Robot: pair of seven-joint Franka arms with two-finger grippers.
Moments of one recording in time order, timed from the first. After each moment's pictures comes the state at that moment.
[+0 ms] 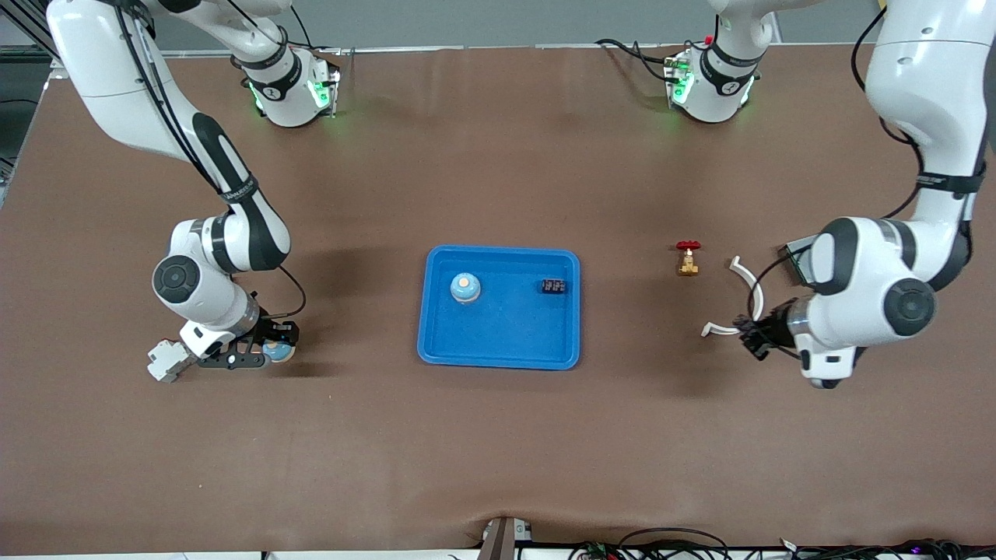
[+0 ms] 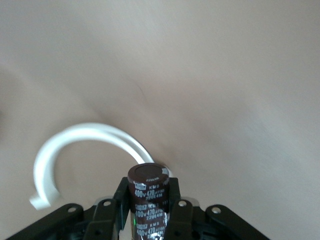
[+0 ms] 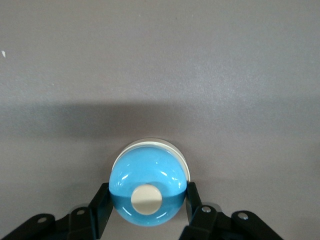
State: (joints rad) left arm 0.11 0.54 -0.25 -1.70 0.03 2.10 -0.97; right arm 0.05 0.57 0.03 -1.96 -0.06 2.58 0.12
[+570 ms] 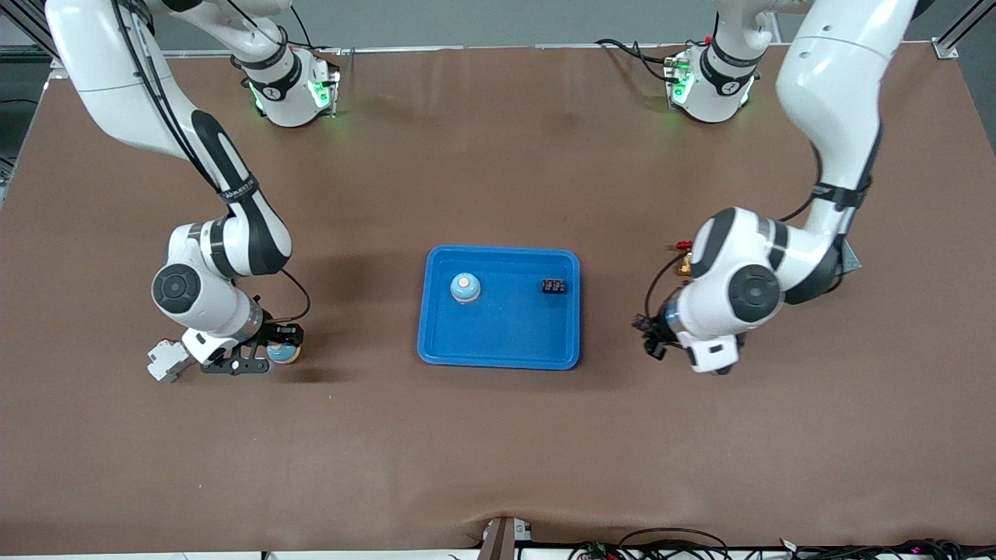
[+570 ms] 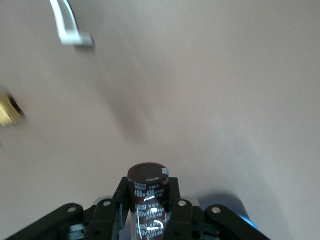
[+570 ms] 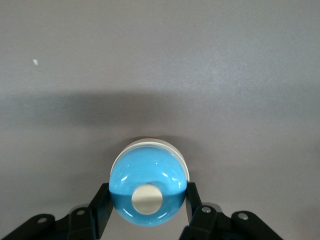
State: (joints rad) left arm -0.16 0.63 -0.26 -1.58 0.03 2.12 -1.49; right arm 0.05 0.56 0.07 -1.86 -0.06 2.40 0.18
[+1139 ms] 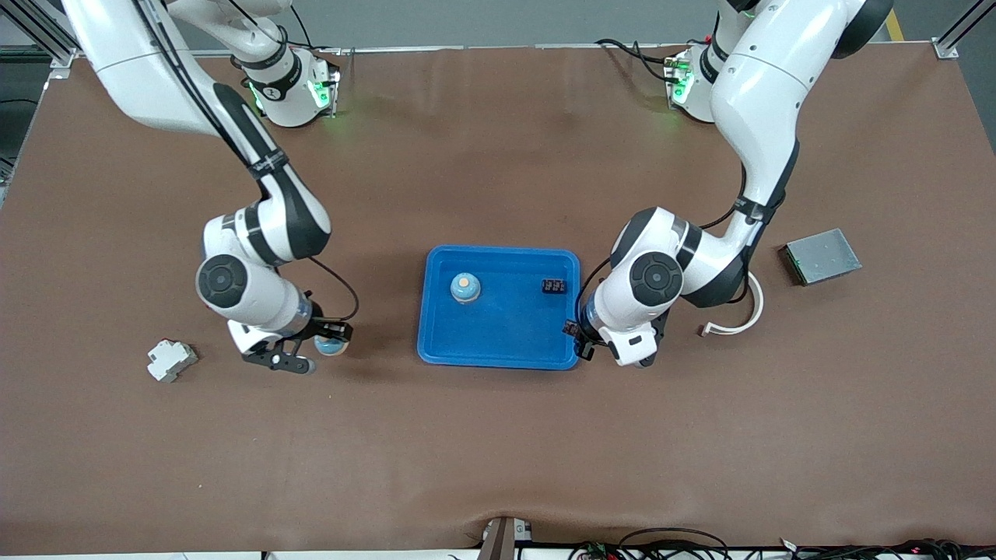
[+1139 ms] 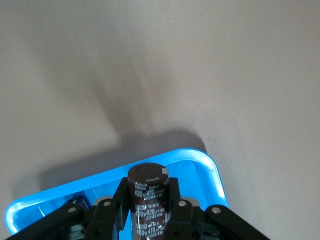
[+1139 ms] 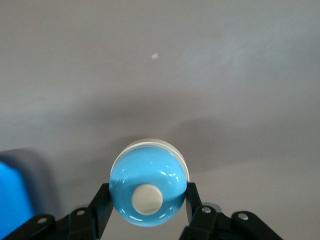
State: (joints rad) left arm -0.31 0.73 -0.25 -1.49 0.03 2.25 -1.70; right arm 0.09 0.55 0.23 -1.77 -0.06 2.30 0.59
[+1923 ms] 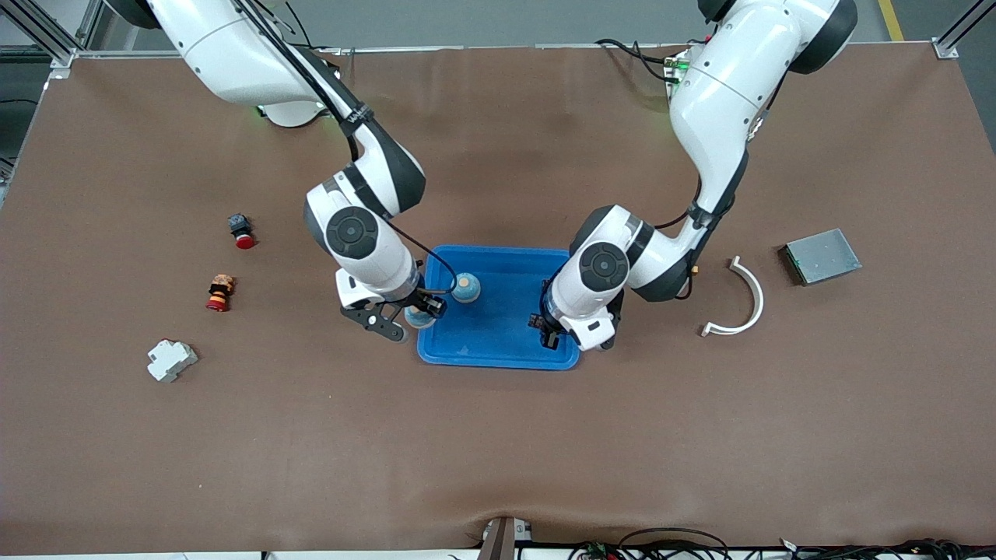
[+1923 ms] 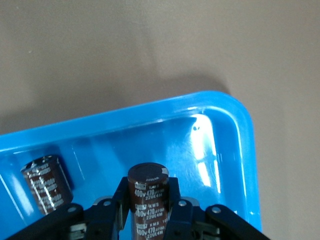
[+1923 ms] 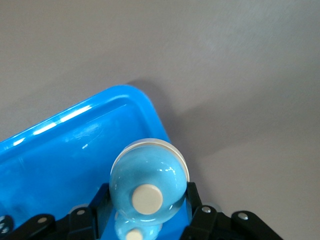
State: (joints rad) left arm -0.43 0.81 -0.22 -1.49 0.03 2.36 -1.90; right arm 0.36 0.59 0.24 -1.66 -0.06 2.28 1.09
